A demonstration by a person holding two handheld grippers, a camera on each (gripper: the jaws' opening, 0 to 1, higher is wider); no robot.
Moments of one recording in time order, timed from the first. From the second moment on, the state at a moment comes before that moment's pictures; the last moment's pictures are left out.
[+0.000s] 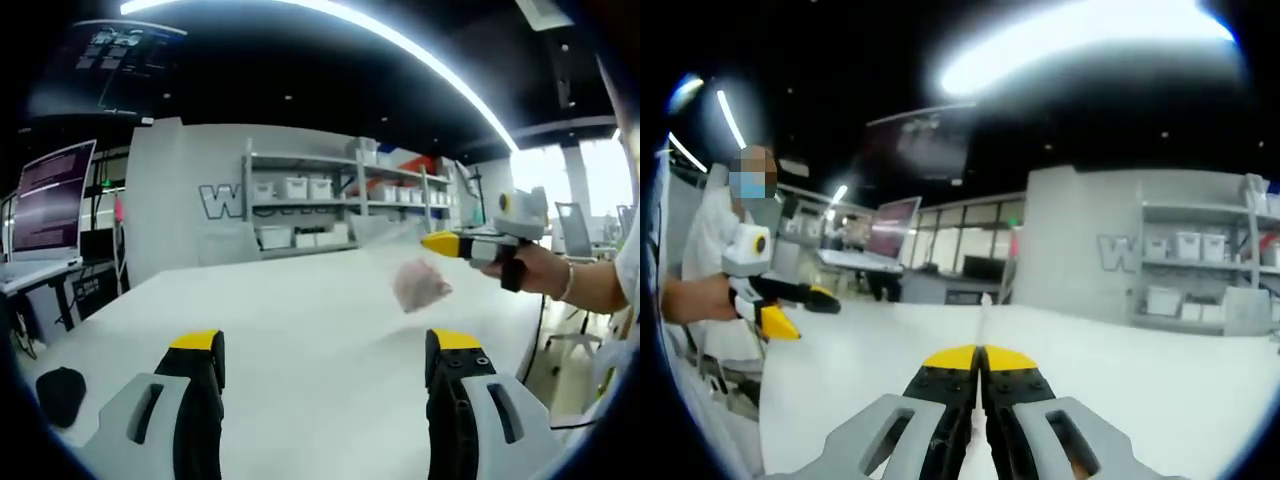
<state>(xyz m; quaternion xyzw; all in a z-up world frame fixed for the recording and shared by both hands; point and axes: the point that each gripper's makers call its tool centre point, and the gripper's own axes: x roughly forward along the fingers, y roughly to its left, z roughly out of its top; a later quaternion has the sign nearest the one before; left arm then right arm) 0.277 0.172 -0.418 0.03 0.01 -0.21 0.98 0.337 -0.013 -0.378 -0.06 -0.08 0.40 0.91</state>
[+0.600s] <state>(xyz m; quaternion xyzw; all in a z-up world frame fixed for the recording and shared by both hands) 0.276 0.169 -0.419 0.03 0.01 -0.21 0.98 0.317 -0.016 -0.398 -0.08 -0.06 0.42 0.90</state>
